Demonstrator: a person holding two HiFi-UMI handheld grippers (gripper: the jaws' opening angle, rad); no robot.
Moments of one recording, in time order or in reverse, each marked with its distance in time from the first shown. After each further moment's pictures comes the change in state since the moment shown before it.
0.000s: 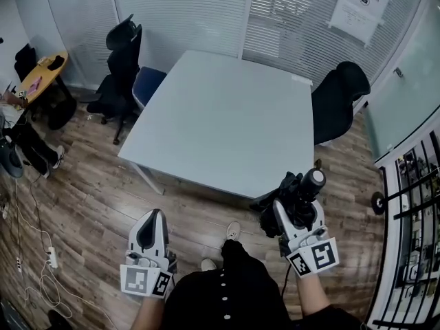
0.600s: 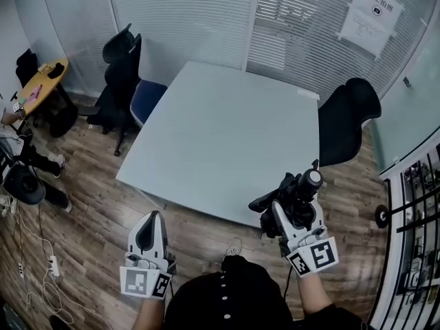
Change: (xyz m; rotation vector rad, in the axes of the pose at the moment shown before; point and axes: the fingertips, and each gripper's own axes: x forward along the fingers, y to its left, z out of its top) left arm 0.097 0.026 0.008 0.023 -0.007 0.033; right arm 0.096 -0.055 0.000 -0.007 0.006 0.036
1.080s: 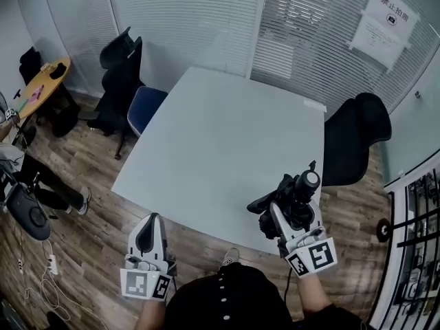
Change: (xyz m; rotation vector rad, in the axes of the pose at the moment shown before) left arm 0.076 -0.003 -0.004 0.000 0.003 0.059; right arm 0.066 -0.060 -0.004 0.011 0.012 0.054
